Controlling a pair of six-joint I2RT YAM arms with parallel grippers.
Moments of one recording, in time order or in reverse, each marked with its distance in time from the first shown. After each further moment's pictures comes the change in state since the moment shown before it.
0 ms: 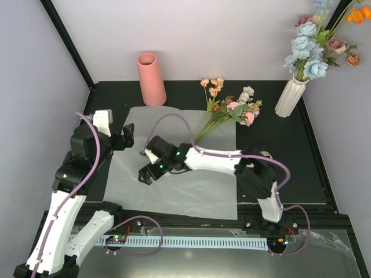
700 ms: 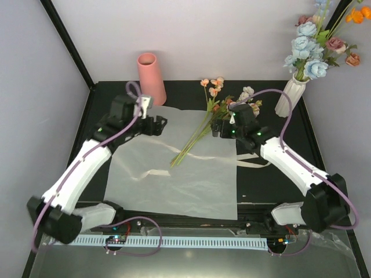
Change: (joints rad) left arm -0.123 0.422 0.132 0.057 0.231 0.044; right arm -0.603 -0.672 -0.454 -0.021 0.293 0.065
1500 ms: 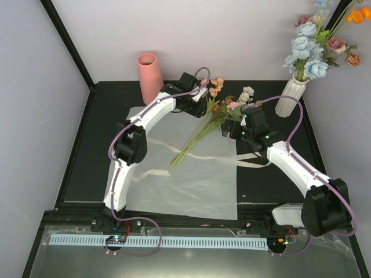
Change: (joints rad) left arm -0.162 1.179 1.017 -0.202 0.068 0.206; right arm -0.154 -0.061 -0.124 0.070 -0.053 0.034
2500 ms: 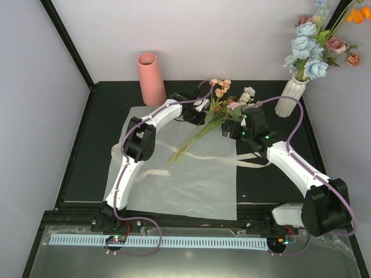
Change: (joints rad) left arm -0.012 0.193 0.013 0.044 0.069 -0.064; right arm 0.000 0.000 -0.006 0.003 0.009 0.015
